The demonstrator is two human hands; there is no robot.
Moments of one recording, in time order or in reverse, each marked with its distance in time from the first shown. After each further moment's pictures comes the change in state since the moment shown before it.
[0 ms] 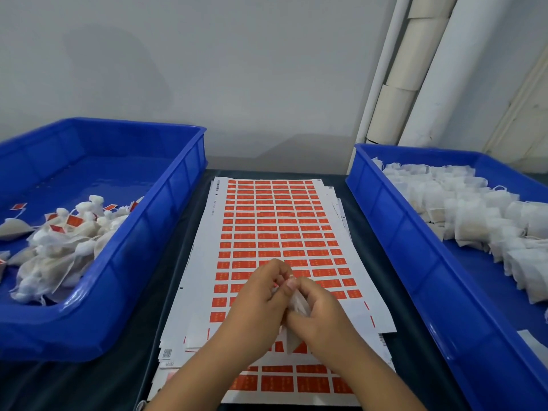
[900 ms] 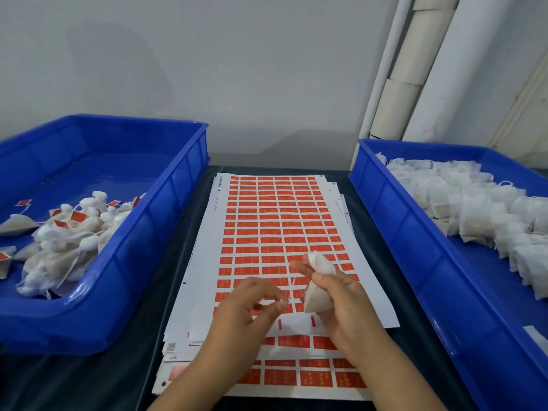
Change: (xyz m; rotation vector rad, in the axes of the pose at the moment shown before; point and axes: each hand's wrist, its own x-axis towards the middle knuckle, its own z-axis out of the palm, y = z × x) left_hand -0.020 -0.021 -0.014 0.227 0.076 0.019; right_hand 0.006 0.011 -0.014 0.568 0.136 0.162
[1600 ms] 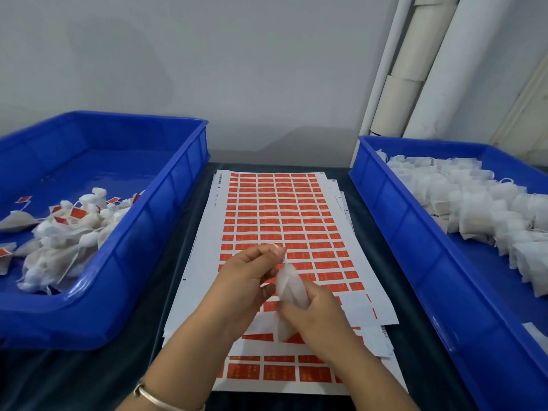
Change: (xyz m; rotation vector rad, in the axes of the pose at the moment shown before) left_hand 0.035 0.024 -0.008 -0.889 -0.102 -0.362; right_hand -0.009 0.009 0.025 -0.694 0.062 0.020
